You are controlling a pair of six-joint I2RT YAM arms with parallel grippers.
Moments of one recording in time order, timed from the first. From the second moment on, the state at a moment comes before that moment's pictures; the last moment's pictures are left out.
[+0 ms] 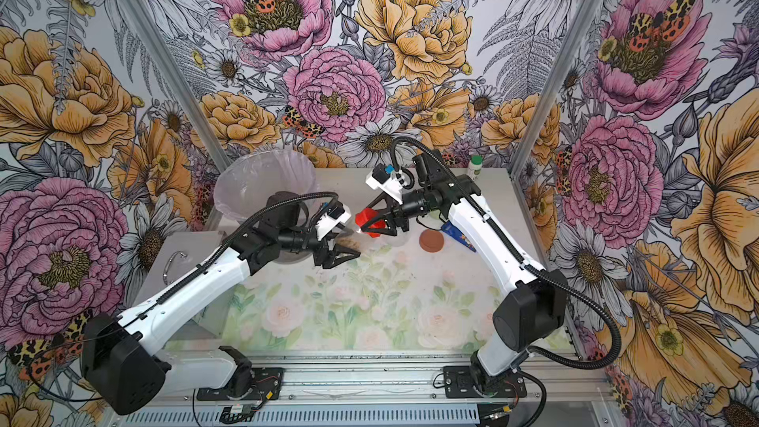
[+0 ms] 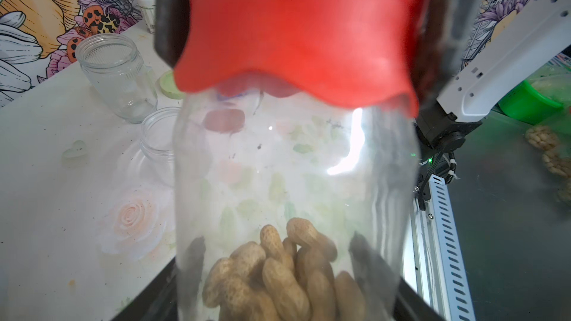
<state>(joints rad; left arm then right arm) -0.55 1.29 1.09 -0.46 0.68 0.25 0.40 1.61 1.64 -0.94 -1.10 -0.54</state>
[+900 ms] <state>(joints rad) -0.63 1.26 1.11 -0.34 0.30 0.26 0.26 1.45 1.56 -0.85 -0.91 -0.07</state>
